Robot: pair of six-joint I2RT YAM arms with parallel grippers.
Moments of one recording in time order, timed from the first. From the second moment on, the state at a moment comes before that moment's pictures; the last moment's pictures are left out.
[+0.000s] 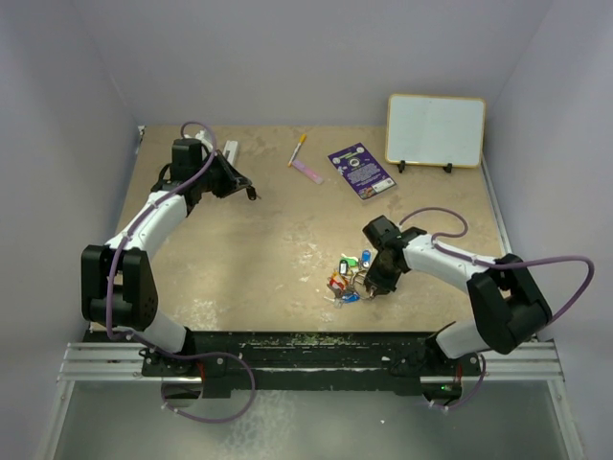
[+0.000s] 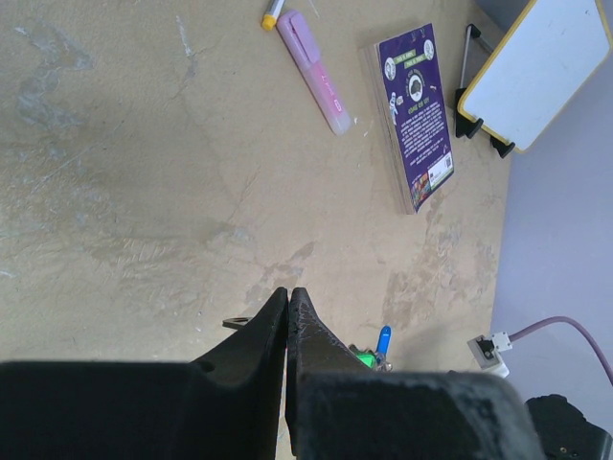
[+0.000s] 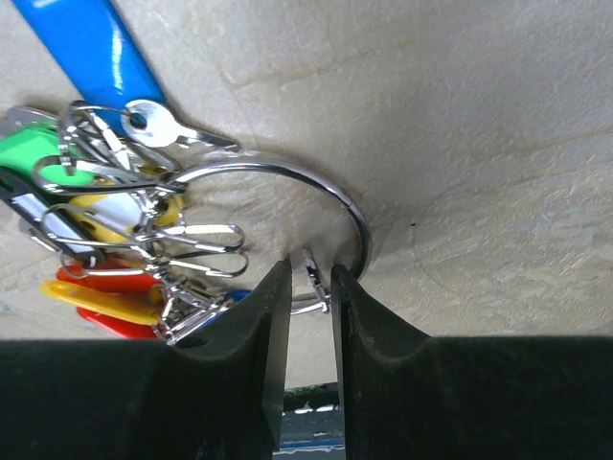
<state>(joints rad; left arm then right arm) -0.11 1.55 1.14 -0.18 0.40 -0.72 0.54 1.45 0.77 -0.73 0.07 1.07</state>
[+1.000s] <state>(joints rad) -0.11 1.55 1.14 -0.18 0.40 -0.72 0.63 1.43 0.72 -0.71 0.05 1.09</state>
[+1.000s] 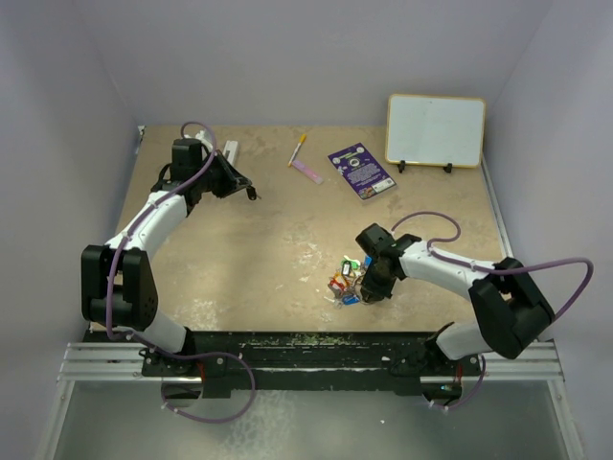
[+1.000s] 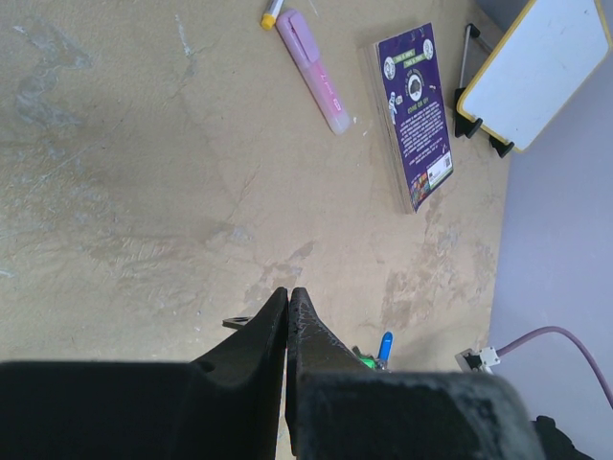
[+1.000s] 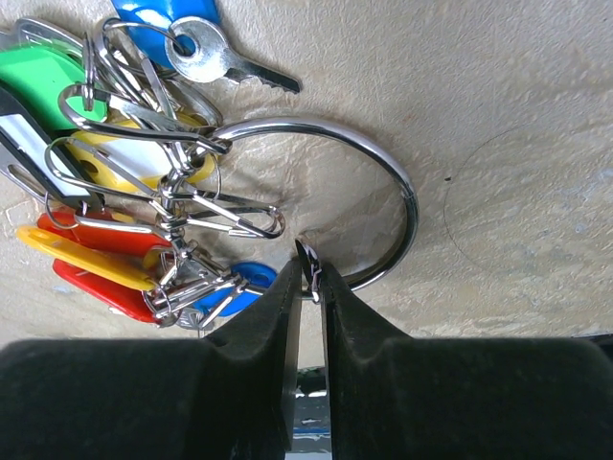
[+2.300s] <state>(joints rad) -0.11 1.55 1.29 -0.20 0.45 -0.76 0.66 1.25 0.88 -0.74 0.29 0.96</state>
